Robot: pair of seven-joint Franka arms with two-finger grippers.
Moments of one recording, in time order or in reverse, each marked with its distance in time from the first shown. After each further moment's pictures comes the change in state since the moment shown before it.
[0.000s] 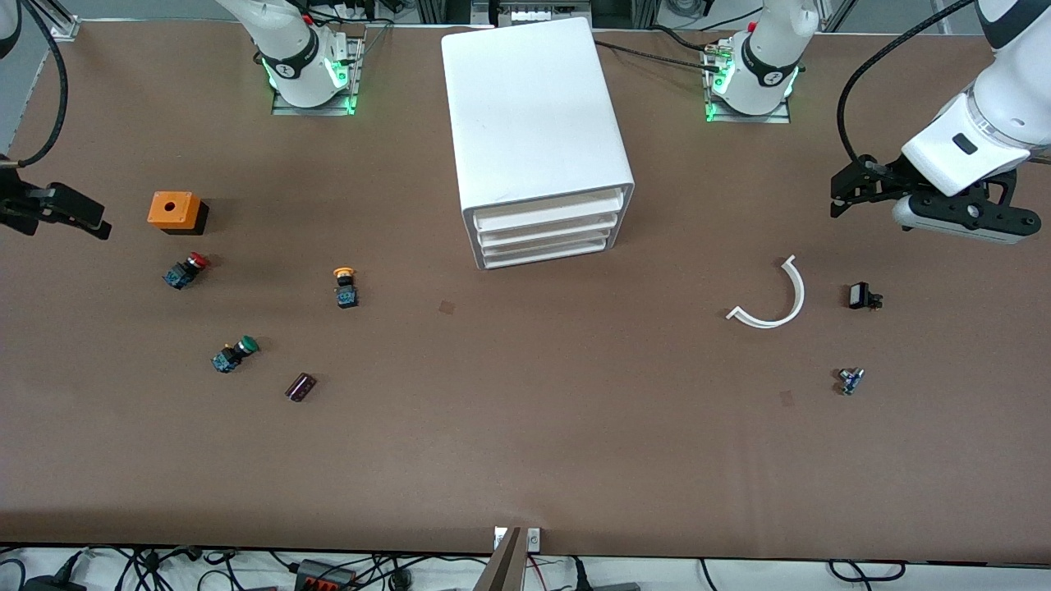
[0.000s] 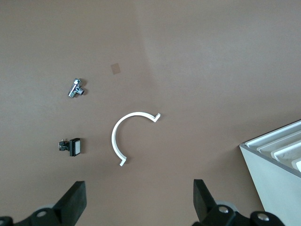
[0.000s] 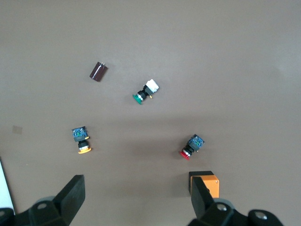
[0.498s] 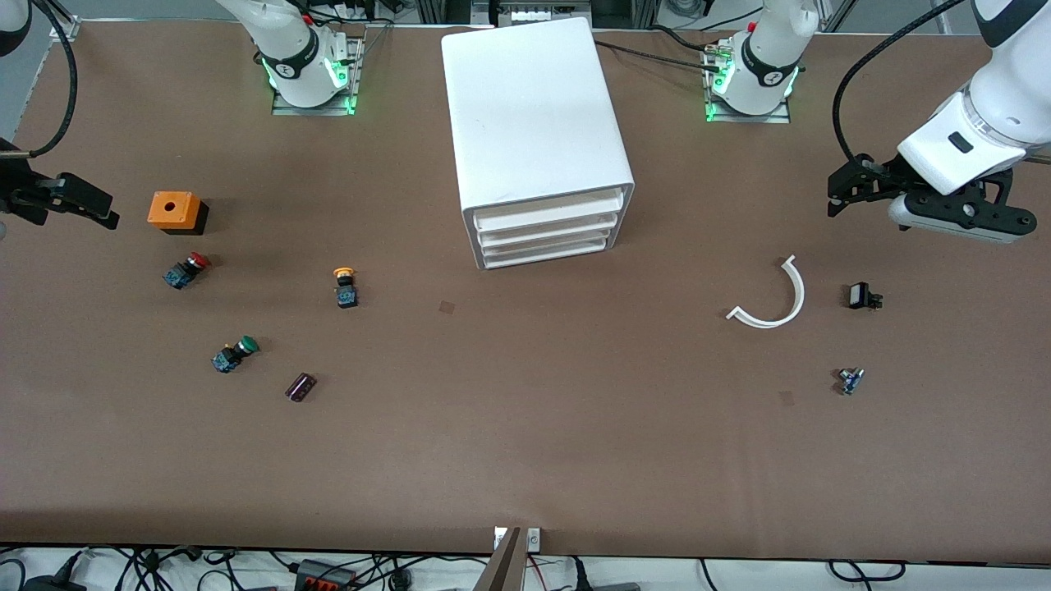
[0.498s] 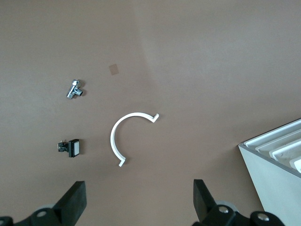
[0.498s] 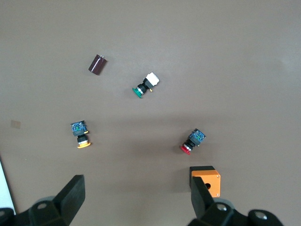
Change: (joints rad) left arm -0.009 0.000 0.000 0.003 0.000 0.000 0.000; right arm -0.002 -0.026 0.000 -0.046 0.000 0.012 0.000
